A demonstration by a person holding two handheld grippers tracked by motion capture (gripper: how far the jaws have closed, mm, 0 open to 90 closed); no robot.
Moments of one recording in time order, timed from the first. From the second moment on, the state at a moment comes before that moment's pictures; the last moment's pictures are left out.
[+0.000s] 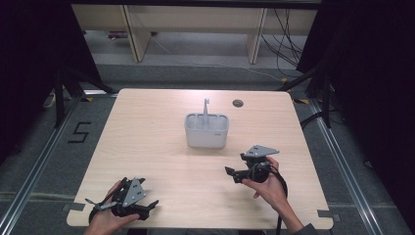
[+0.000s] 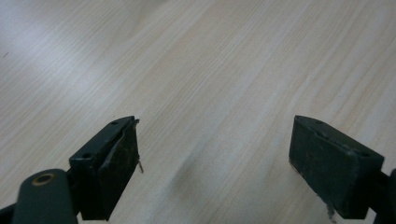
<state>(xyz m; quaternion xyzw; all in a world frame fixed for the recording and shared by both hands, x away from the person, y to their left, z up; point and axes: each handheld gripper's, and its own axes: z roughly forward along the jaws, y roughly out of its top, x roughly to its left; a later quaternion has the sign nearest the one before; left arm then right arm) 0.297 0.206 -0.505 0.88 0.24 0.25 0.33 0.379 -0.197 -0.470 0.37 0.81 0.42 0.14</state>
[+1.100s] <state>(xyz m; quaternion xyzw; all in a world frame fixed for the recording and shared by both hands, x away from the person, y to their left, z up) 0.297 0.207 -0.506 0.88 0.25 0.25 0.33 0.348 -0.219 -0.479 0.39 0.81 0.42 0.12</state>
